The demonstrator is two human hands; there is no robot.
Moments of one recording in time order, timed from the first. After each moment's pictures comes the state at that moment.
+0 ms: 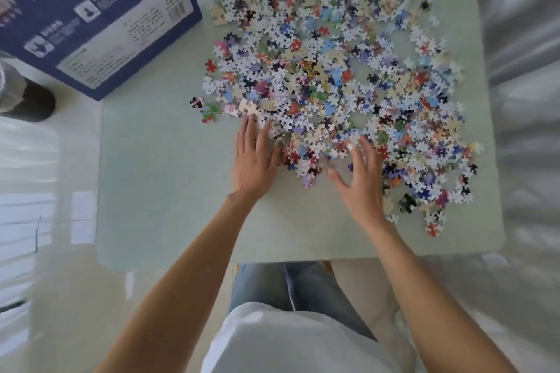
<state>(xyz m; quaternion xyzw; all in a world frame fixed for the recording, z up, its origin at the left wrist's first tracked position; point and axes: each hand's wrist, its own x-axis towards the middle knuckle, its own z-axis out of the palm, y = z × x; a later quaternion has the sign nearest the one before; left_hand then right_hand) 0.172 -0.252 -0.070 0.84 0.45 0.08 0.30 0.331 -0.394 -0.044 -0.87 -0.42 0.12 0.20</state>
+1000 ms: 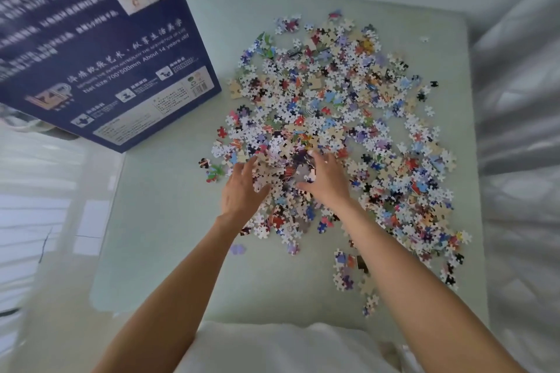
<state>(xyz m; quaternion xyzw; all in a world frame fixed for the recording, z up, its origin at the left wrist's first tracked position) 0.208 -0.187 -0.029 0.75 0.58 0.00 0.32 0.387 -0.240 -0.010 -0.82 -0.49 0.29 0.05</state>
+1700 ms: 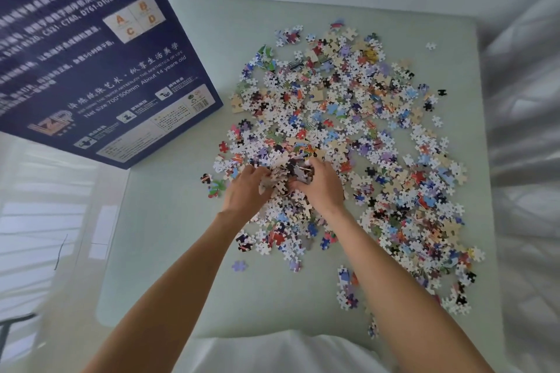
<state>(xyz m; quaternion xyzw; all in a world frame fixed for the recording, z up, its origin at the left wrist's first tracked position) 0.222 -0.155 -0.023 0.82 0.51 -0.04 0.27 0.381 -0.218 -0.012 -0.84 -0.41 0.32 0.16</state>
